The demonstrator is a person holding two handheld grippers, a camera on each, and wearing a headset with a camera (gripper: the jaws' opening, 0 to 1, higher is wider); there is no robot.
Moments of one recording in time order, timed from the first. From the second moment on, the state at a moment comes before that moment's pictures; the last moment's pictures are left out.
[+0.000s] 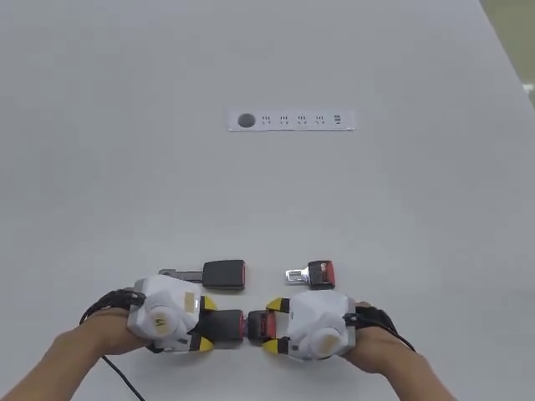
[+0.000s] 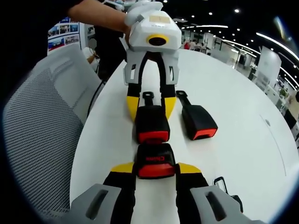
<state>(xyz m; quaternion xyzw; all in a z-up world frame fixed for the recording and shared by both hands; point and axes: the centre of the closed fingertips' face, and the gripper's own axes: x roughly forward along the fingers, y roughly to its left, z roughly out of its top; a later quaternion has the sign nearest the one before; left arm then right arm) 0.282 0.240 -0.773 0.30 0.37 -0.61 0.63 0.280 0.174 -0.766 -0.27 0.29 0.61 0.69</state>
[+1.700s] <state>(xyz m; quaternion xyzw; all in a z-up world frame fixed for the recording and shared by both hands) 0.312 0.253 -0.736 0.29 0.36 -0.58 0.67 0.313 0.123 -0.726 -0.32 0.26 0.60 0.68</state>
